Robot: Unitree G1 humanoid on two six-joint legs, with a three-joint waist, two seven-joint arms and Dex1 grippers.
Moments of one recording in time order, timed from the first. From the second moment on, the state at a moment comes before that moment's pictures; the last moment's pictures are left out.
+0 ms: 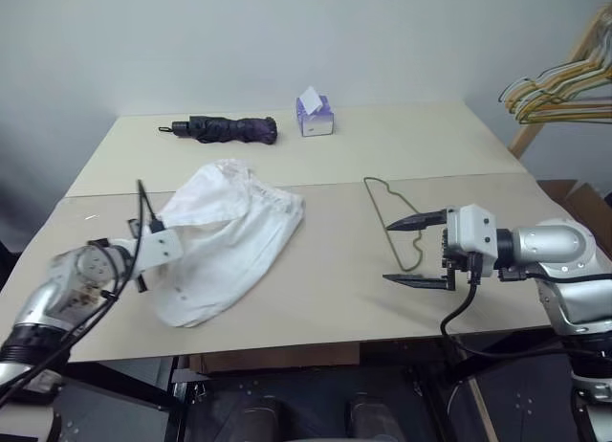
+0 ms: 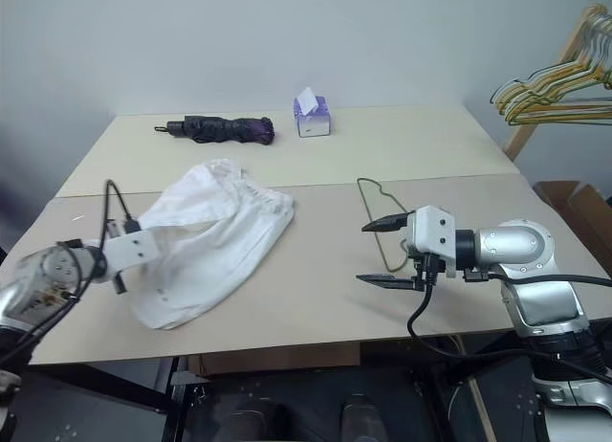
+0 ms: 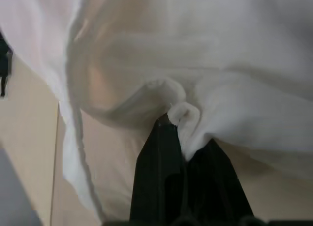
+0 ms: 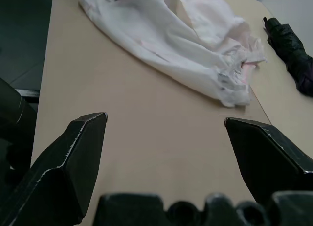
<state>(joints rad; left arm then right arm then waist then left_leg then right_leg) -0.35 0.98 -0.14 0.36 0.26 -0.02 -0.72 -0.37 -0.82 0.02 -0.13 0.36 0.08 1.25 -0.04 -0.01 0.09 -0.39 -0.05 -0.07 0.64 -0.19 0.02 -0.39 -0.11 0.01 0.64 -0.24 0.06</state>
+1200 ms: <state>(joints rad) -0.15 1.01 -0.18 -0.40 -0.19 0.87 -0.90 -0.28 -0.79 0.02 -0.24 0.37 0.12 1.21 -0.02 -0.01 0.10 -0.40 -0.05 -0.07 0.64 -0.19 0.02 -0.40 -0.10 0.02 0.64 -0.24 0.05</state>
